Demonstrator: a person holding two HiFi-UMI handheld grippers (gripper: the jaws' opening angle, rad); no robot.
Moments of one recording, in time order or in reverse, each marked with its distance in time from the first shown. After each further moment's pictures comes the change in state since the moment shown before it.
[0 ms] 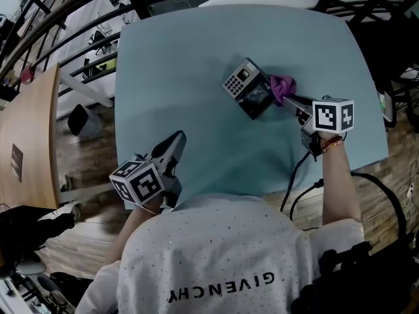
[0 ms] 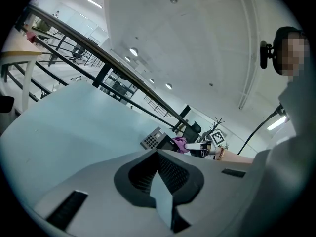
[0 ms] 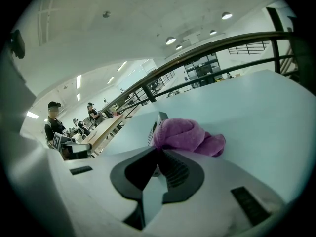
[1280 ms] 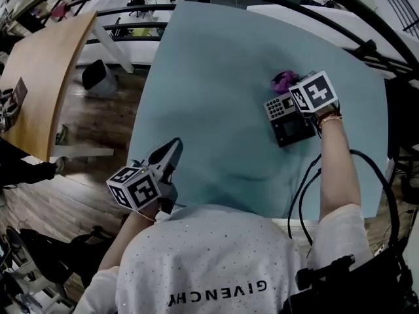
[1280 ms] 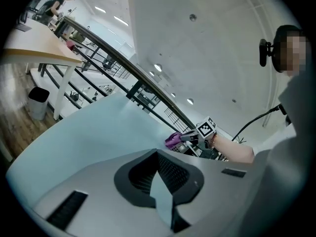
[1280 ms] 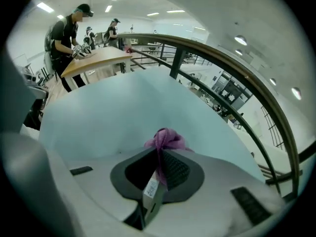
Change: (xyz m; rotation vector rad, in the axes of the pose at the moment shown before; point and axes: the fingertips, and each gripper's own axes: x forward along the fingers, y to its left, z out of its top) left arm -0.073 0.072 -0.003 -0.175 -0.174 0.222; right arm 0.154 0.015 0.092 -0.775 0.472 -0.297
